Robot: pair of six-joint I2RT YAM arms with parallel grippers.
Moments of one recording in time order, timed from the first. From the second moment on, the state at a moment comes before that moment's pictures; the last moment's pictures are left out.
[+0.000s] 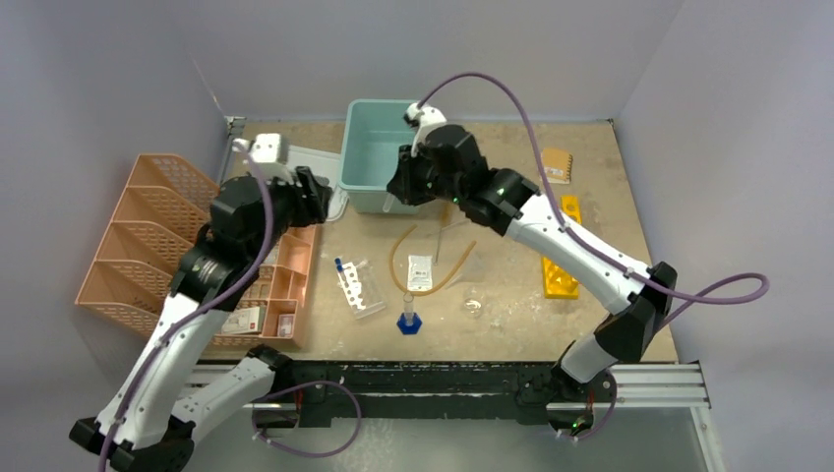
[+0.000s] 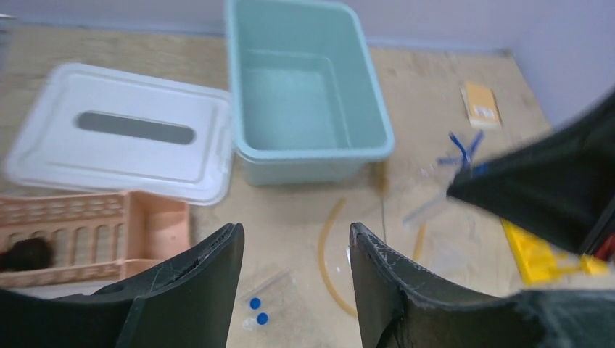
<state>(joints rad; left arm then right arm) -0.45 0.89 1.15 -0.54 -0.10 -0.28 0.81 1.57 1.67 -0.55 0.00 0.44</state>
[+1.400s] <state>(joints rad) -0.45 0.89 1.69 -1.17 -0.75 -0.63 1.32 1.91 1.30 0.04 0.63 0.38</state>
